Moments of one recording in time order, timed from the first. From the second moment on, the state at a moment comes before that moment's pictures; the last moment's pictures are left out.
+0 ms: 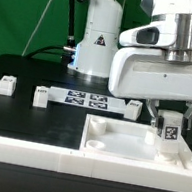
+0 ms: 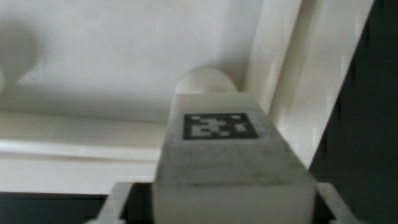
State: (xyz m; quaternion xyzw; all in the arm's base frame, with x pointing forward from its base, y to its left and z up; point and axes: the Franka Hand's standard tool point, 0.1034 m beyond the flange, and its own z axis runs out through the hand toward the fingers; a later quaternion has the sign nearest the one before) arm 0.619 0.106 0.079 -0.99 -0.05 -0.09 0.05
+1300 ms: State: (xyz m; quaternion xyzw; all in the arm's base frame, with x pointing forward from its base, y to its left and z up) arm 0.623 0.106 0.073 -0.80 0.59 -0.02 0.09
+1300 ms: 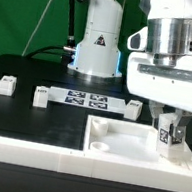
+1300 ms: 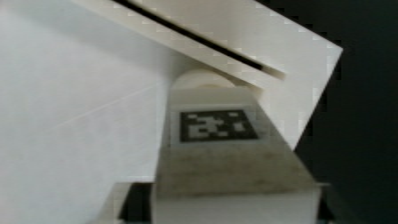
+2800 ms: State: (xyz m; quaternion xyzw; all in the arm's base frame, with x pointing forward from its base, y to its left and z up) arm 0.619 0.121 0.071 -0.96 0.28 -0.04 0.07
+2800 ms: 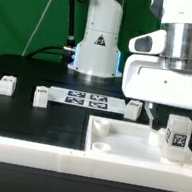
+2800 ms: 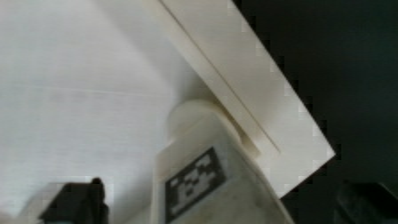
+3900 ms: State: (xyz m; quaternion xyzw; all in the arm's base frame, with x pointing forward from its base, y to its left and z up) arm 0.622 0.117 0.075 -0.99 0.08 -0.05 0.04
